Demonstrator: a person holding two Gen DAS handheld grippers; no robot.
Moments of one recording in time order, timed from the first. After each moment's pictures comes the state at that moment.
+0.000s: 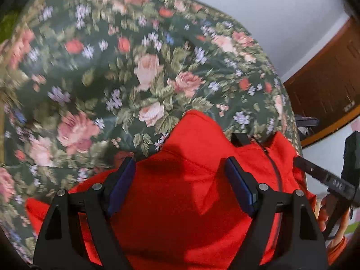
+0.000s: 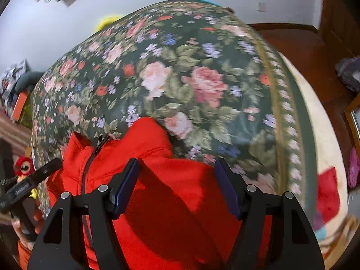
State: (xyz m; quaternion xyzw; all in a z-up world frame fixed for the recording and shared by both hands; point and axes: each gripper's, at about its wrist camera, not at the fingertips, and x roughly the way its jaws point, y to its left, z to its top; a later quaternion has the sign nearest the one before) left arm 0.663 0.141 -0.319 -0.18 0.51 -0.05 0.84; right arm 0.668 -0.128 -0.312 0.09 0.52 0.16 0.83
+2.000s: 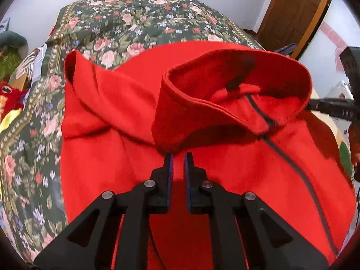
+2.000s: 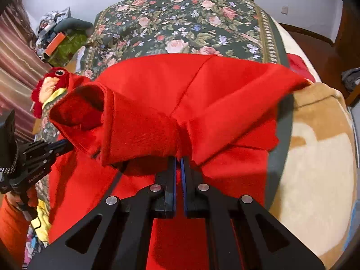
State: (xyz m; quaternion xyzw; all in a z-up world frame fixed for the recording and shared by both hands) left arm 0.292 0.091 -0.290 0.00 0.51 -0.11 0.85; right arm 0.366 -0.162 -0.300 0.03 0.53 0.23 0.82
